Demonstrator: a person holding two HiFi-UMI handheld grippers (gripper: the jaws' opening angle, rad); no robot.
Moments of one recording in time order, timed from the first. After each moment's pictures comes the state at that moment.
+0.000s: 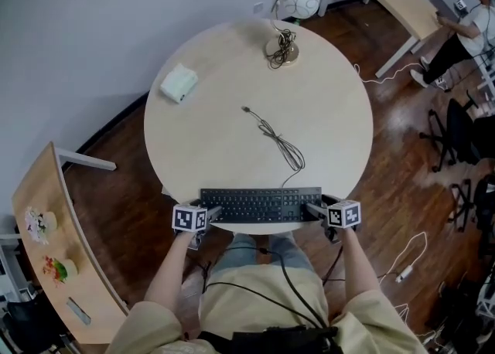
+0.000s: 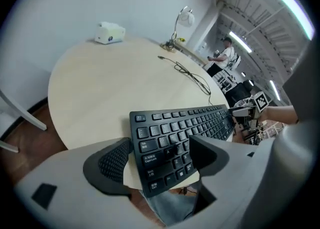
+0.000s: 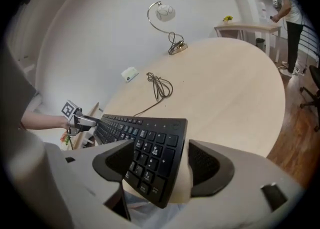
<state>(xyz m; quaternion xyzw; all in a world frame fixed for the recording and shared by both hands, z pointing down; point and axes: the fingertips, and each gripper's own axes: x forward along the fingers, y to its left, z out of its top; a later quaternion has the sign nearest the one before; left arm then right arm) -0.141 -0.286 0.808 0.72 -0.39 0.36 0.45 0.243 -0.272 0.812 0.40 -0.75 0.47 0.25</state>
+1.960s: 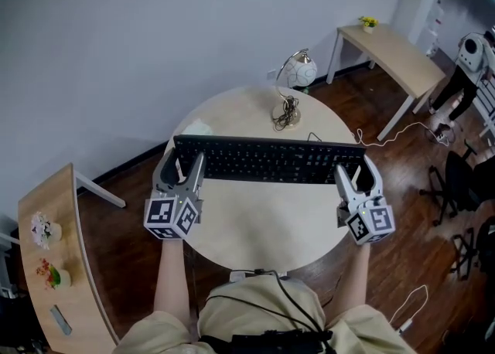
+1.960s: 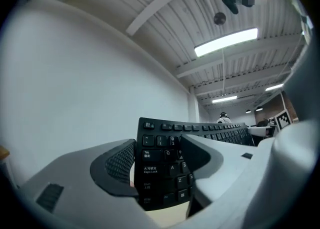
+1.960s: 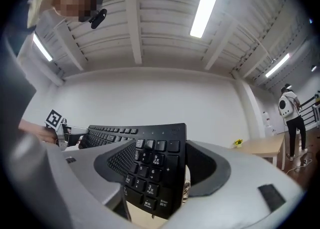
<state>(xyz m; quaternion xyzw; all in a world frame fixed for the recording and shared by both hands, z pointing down) -0.121 -0.455 0.359 0.81 -0.59 -0.04 0.00 0.272 -0.443 0.363 0.56 -0.83 -0.02 -0.08</state>
